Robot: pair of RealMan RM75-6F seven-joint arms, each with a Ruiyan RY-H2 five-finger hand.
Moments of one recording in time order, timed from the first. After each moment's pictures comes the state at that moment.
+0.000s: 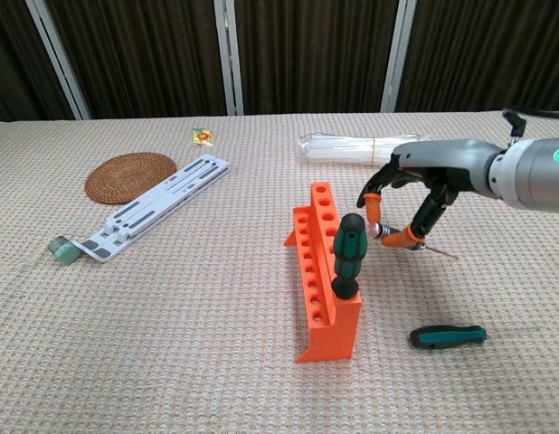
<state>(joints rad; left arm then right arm) -0.13 -1.04 -0.03 -1.74 1.41 1.38 0.08 0.82 -1.37 0.20 -1.68 -0.81 0.73 -0.10</state>
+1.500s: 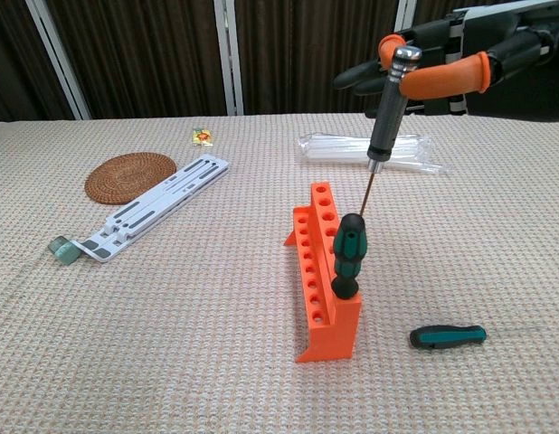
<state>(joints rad) -0.13 -1.02 -0.03 -1.80 1.43 1.39 0.11 0.68 -1.07 0.26 -1.77 -1.76 0.77 1.44</state>
